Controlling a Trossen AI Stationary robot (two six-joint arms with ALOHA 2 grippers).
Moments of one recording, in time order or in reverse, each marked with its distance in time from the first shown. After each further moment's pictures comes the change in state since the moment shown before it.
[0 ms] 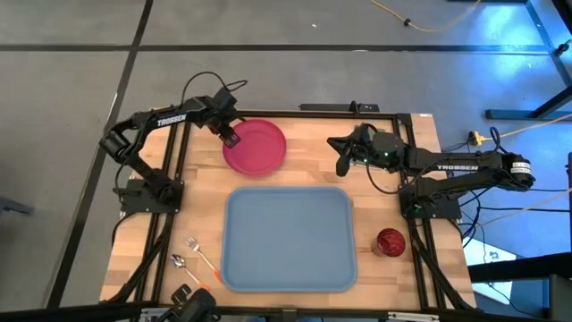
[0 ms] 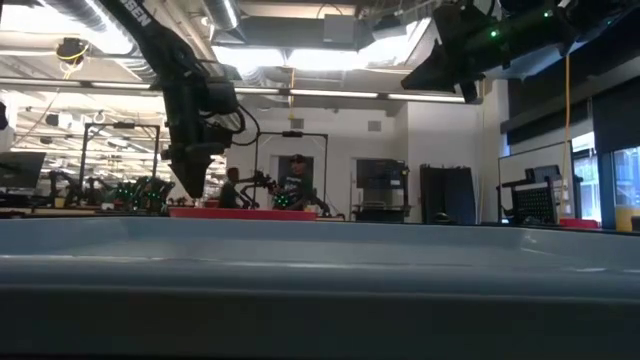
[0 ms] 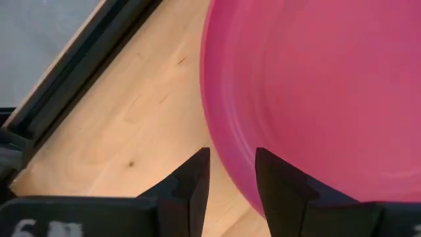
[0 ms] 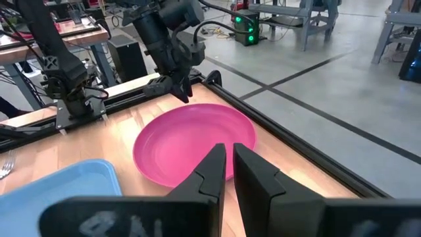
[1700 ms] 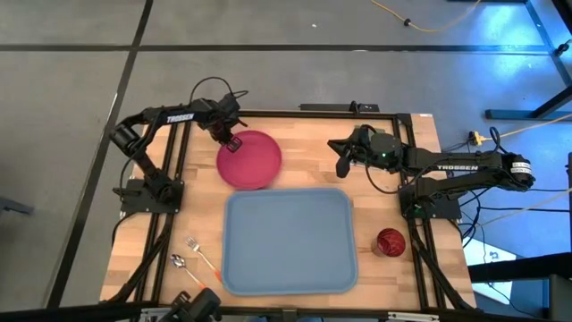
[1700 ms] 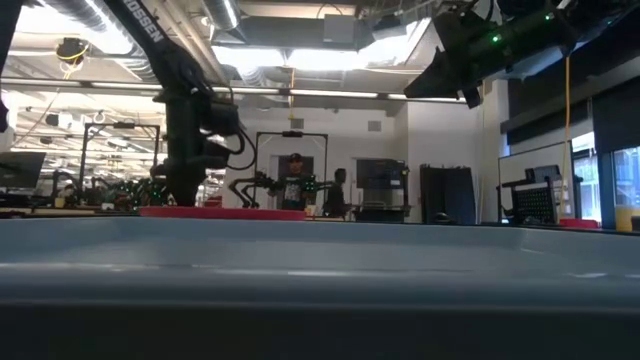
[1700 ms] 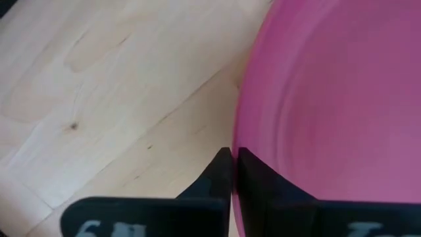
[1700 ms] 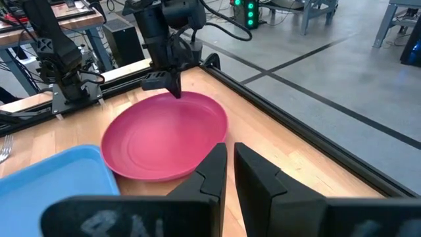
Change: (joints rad) left arm -0.010 0.097 0.002 -0.075 0.039 -0.137; right arm 0.000 0.000 0.000 -0.061 -0.001 0.021
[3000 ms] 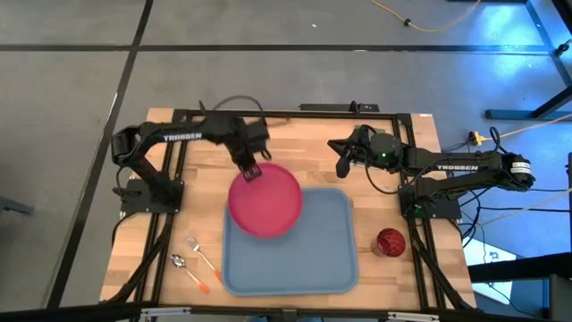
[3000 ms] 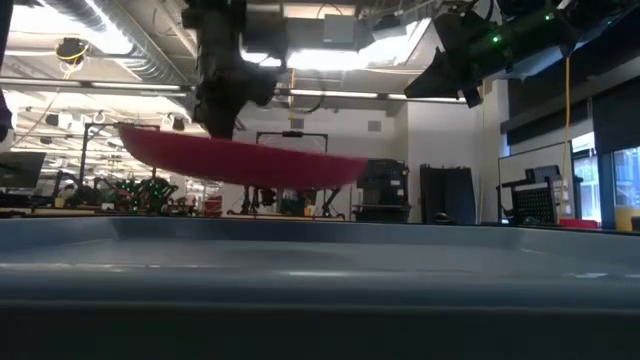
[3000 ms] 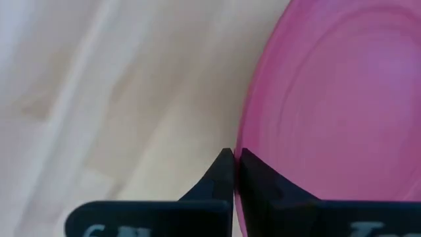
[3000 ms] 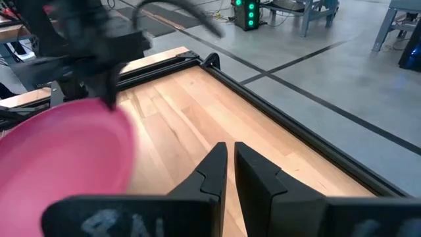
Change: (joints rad) left arm -0.556 -0.055 0.312 -0.296 0.131 -0.231; right arm 0.000 -0.001 -0.001 0.002 0.001 -0.023
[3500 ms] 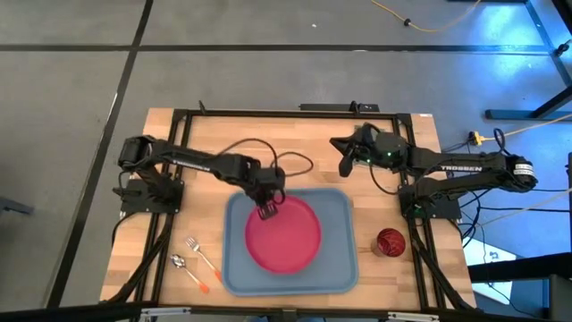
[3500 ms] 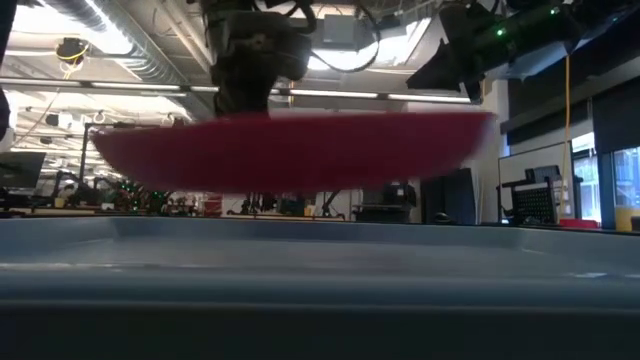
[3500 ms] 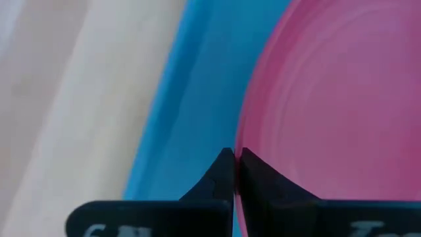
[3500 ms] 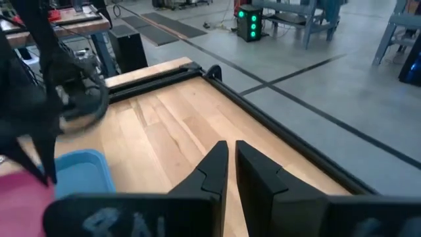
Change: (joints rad) left arm -0.354 0.102 0.001 0.260 -0.118 -0.231; right arm 0.000 -0.047 -0.001 0.009 0.000 -0.043
